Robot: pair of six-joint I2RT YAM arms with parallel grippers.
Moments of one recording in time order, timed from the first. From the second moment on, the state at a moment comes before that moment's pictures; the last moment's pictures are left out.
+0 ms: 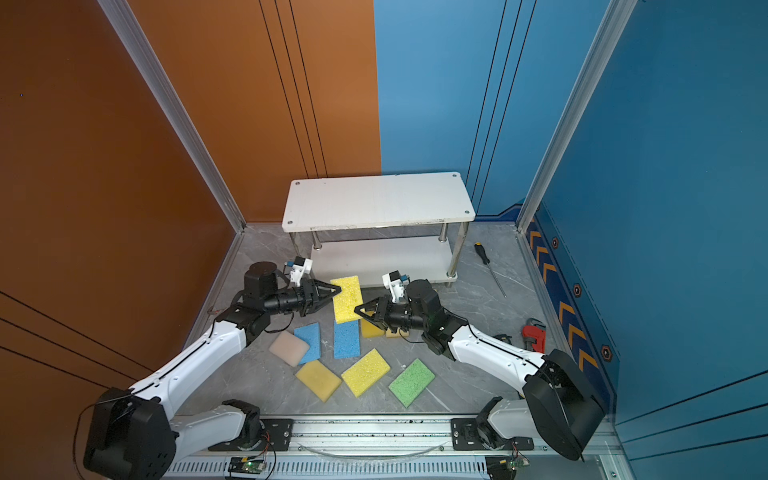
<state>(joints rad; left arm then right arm) -0.27 1.17 0.76 -0.05 0.81 -1.01 0.71 1.33 0.71 0.33 -0.56 1.23</state>
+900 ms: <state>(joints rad) -0.14 0.75 0.93 -1.02 0.12 -0.67 0.74 1.89 1.16 0.30 -0.26 1.15</state>
